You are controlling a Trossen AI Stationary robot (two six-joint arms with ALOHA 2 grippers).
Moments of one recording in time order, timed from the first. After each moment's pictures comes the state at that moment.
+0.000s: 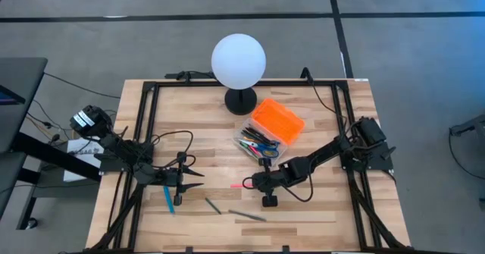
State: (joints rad) left arm -0.74 1.45 0.11 1.31 -0.70 0.17; right arm 0.38 1.93 0.97 -0.04 0.13 0.17
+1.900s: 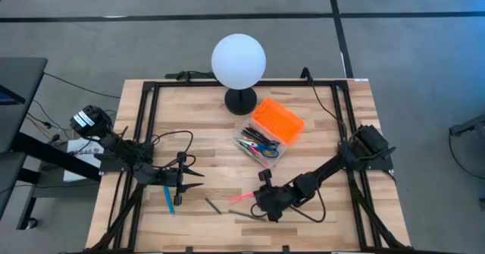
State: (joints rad) left arm -0.74 1.45 0.11 1.31 -0.70 0.16; right arm 0.56 1.94 1.03 -0.02 0.46 -0.05
